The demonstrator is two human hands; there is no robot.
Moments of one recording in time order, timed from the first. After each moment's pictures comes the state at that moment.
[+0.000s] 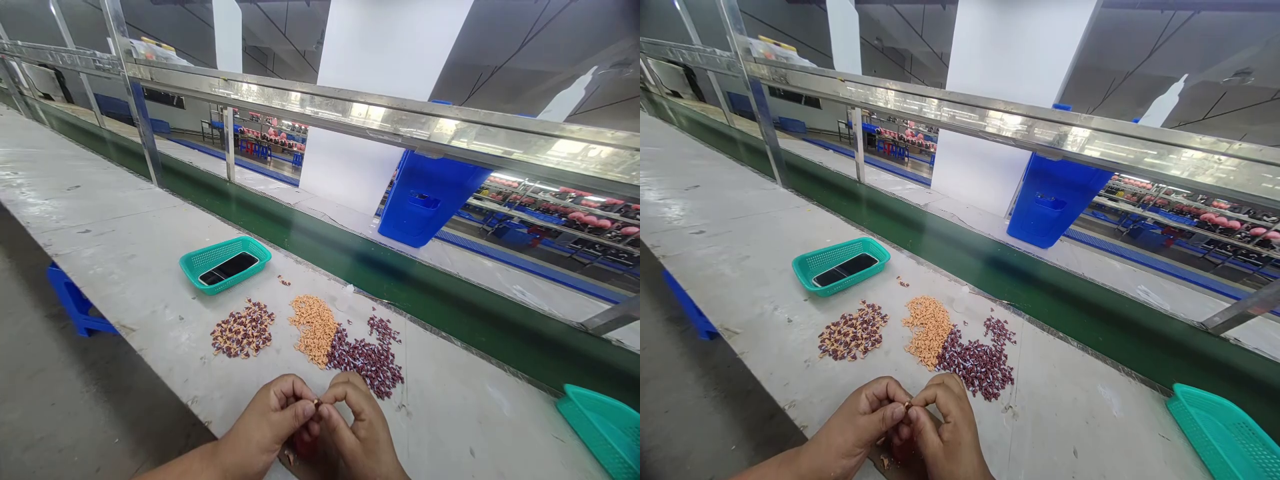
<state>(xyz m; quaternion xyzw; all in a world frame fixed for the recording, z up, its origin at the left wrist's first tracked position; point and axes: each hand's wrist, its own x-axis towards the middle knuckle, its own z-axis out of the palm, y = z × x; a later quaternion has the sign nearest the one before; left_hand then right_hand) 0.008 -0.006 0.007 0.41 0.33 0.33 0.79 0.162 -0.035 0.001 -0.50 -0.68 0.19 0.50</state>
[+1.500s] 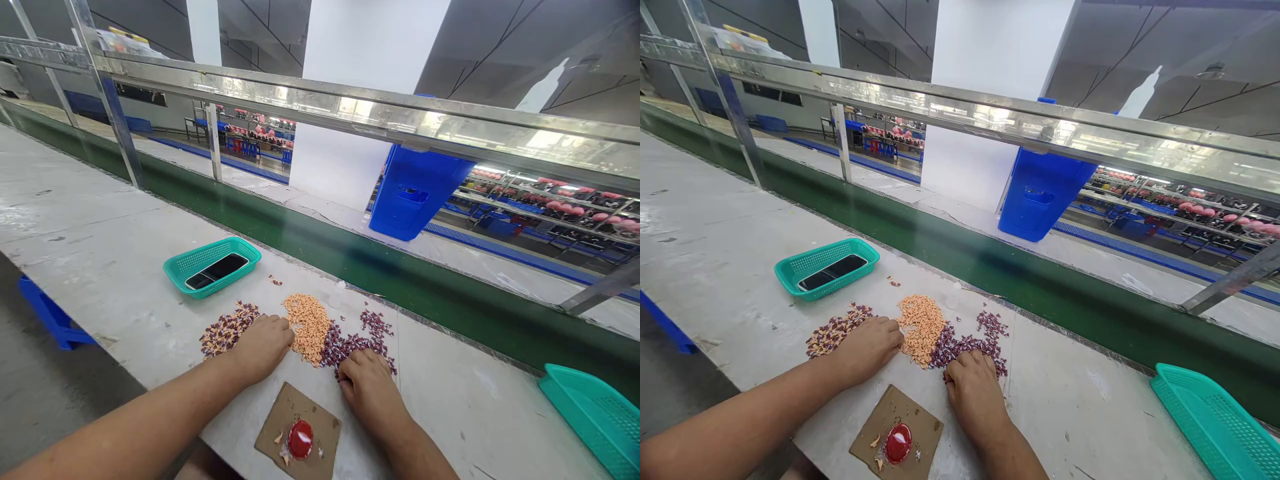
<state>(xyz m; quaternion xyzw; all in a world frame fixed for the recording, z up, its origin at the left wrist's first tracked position) 0.002 0.097 0.019 0.94 0.33 0.05 0.01 0.213 -0.009 -0.006 -0.66 -0.74 -0.01 0.12</state>
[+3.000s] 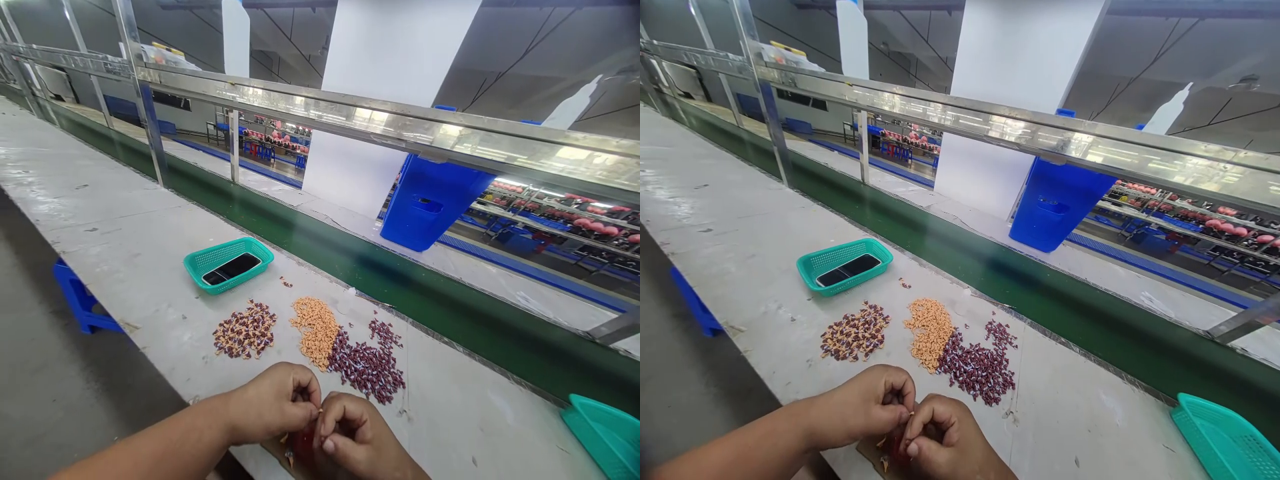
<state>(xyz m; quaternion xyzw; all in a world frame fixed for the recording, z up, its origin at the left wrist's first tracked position) 0.002 0.029 0.035 0.65 0.35 0.15 0.66 0.174 -0.032 0.009 -0.36 -0.65 0.51 0.43</state>
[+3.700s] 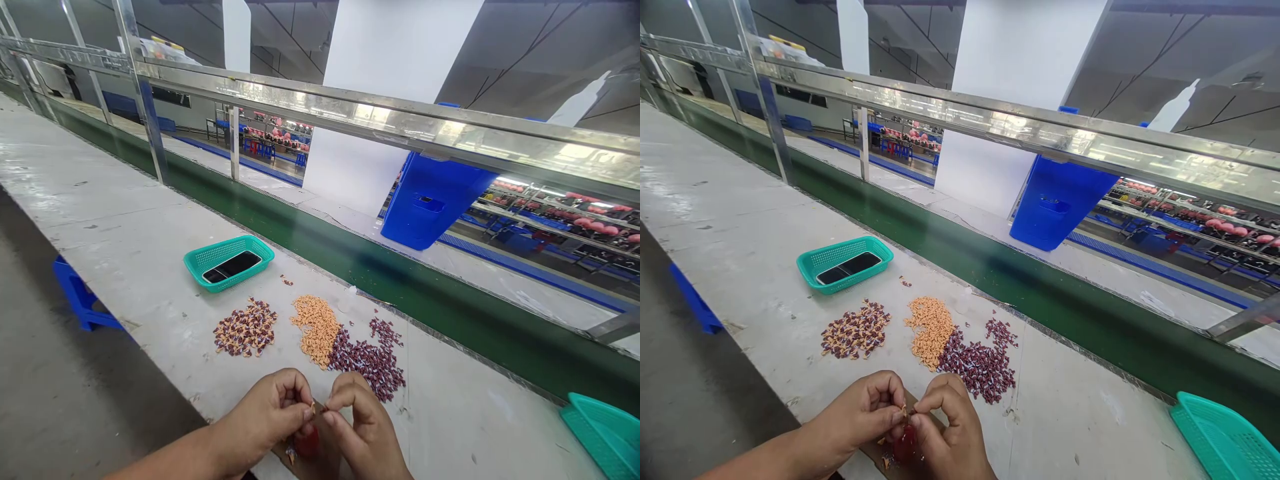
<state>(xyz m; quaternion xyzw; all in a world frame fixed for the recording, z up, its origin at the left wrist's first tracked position) -0.002 0.005 0.015 0.46 0.33 0.28 0.78 0.168 -0.034 0.005 -0.44 -0.69 0.23 0.53</state>
